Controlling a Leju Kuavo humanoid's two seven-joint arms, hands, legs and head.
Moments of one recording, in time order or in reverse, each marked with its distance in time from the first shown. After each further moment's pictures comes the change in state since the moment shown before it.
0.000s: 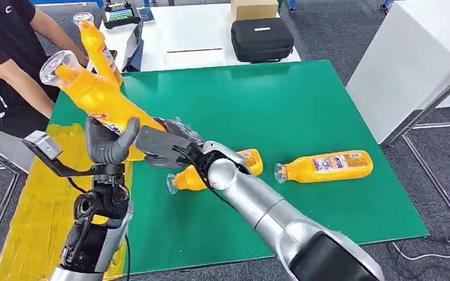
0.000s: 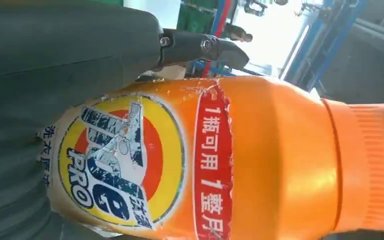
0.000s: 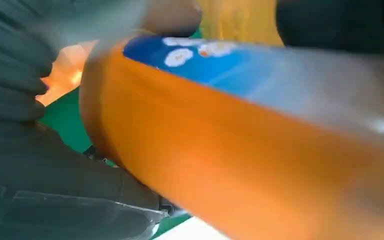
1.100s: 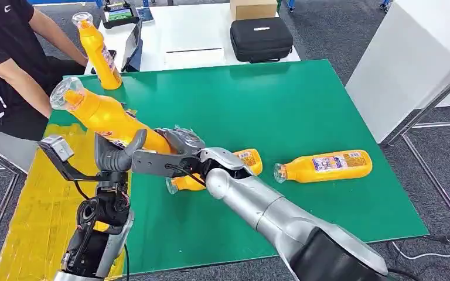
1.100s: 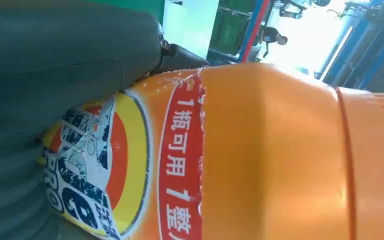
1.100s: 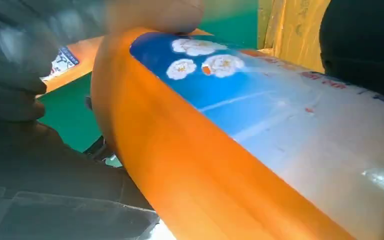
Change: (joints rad) left arm 0.026 0.000 0.016 0.056 0.001 -0.020 0.031; right arm -0.038 -0.025 0.180 0.089 0.086 -0.084 -0.001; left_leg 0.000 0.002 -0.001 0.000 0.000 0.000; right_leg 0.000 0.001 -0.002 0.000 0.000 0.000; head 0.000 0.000
